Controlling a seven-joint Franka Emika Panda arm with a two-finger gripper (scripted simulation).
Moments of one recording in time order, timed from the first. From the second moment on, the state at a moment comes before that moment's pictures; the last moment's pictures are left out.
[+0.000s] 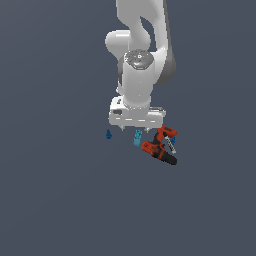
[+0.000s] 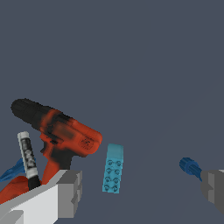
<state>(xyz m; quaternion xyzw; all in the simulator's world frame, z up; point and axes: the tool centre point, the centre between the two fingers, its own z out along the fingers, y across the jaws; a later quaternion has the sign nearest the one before) -0.029 0.028 0.181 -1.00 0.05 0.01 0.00</state>
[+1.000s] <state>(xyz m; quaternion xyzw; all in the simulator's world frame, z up) -0.097 0.054 0.076 -0.99 0.12 0.00 0.00</state>
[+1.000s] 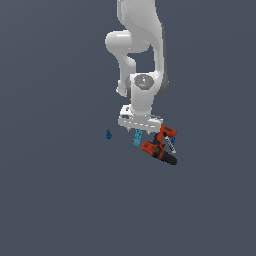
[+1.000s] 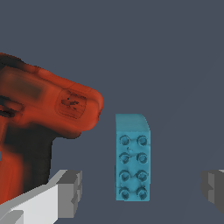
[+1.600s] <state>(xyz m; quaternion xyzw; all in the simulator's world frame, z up) -0.100 0.055 0.063 -0.99 0.12 0.00 0.00</state>
